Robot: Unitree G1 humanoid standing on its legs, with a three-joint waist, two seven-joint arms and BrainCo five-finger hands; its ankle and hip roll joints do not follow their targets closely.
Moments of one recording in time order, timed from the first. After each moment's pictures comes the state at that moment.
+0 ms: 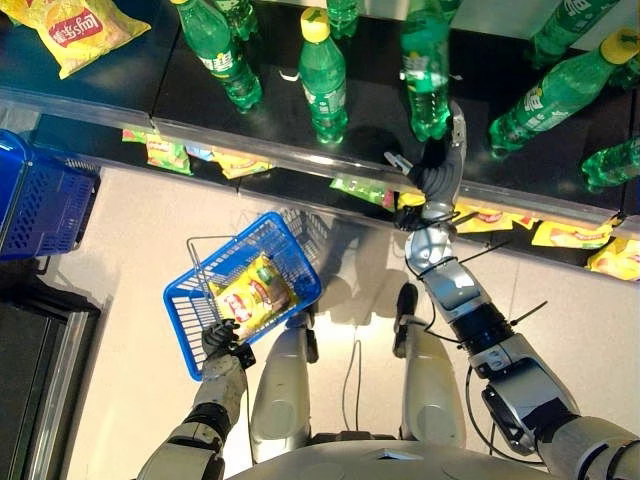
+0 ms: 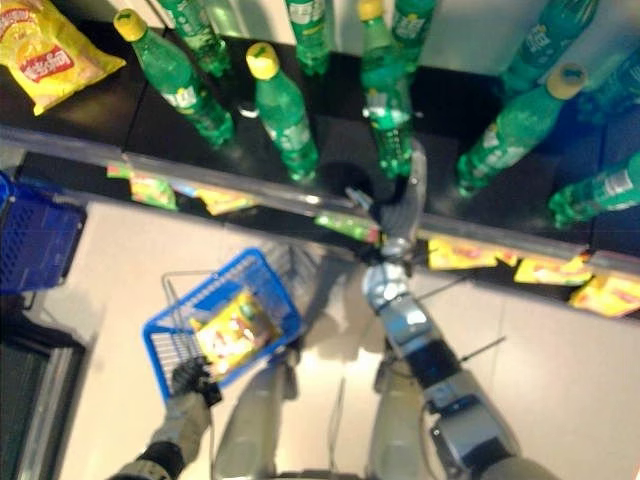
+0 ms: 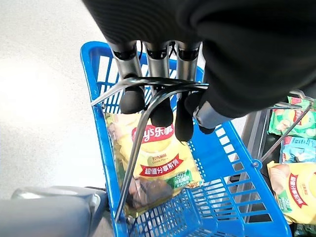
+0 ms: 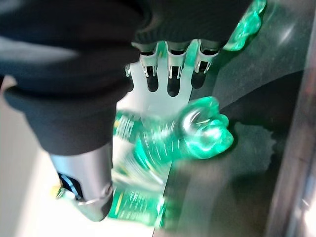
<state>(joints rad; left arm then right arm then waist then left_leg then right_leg) -0.17 0.17 -0.11 0.98 -0.53 -0.19 0.44 -0.58 -0.20 0.27 0.29 -0.08 -0.11 -0.88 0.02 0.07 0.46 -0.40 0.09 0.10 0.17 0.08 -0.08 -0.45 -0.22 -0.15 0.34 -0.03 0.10</state>
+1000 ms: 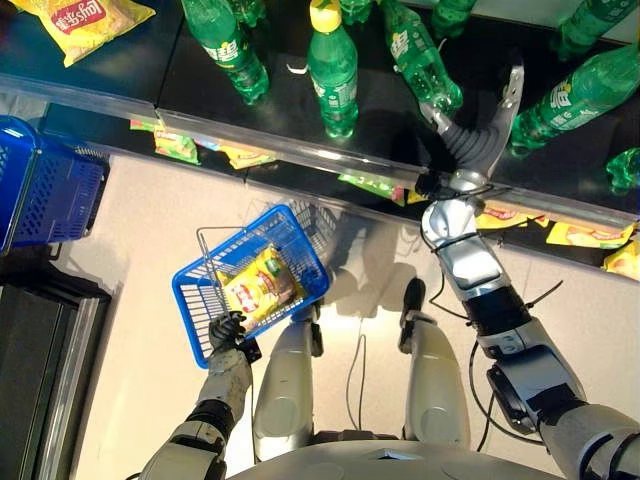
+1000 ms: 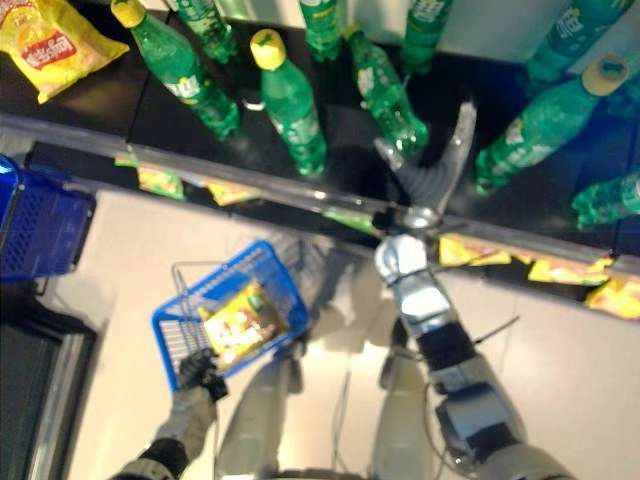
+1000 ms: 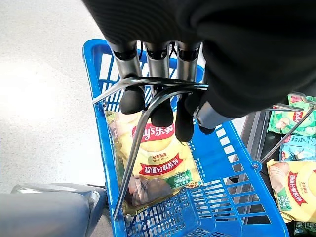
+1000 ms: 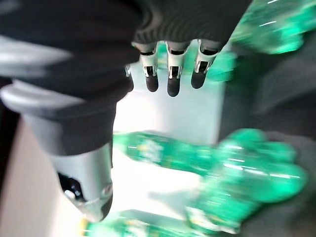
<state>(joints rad) -0.17 0.17 -0.13 0.94 -0.52 -0.19 0.44 -0.65 -0.29 0.23 0.08 -0.13 -0.08 -0.88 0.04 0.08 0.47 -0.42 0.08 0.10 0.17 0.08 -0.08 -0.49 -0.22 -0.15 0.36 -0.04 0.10</state>
